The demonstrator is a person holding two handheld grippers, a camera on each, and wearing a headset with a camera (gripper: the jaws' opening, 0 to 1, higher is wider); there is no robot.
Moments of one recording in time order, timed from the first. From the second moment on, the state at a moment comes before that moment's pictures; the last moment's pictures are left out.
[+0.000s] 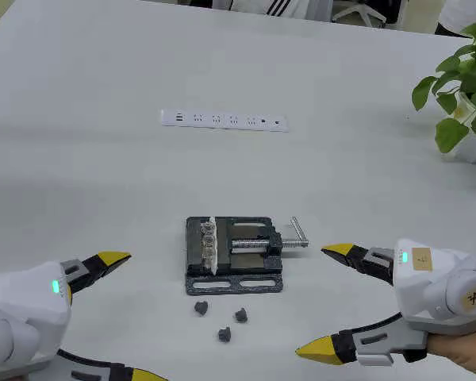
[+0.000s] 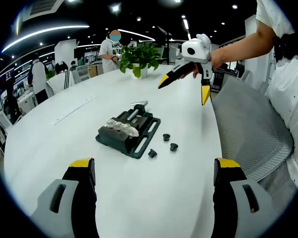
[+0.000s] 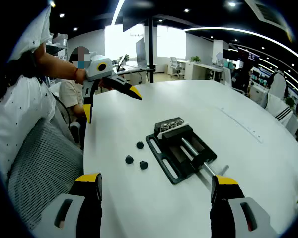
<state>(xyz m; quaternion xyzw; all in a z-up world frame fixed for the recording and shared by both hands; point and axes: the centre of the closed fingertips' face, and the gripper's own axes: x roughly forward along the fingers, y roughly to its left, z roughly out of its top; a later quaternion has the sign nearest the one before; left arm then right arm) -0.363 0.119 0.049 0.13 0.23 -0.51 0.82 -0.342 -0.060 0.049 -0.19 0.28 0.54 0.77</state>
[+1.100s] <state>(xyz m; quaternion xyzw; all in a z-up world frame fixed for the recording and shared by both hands) -0.365 0.118 0.047 0.13 0.23 -0.51 0.82 -0.344 -0.060 0.050 -0.19 0.28 0.54 0.77</state>
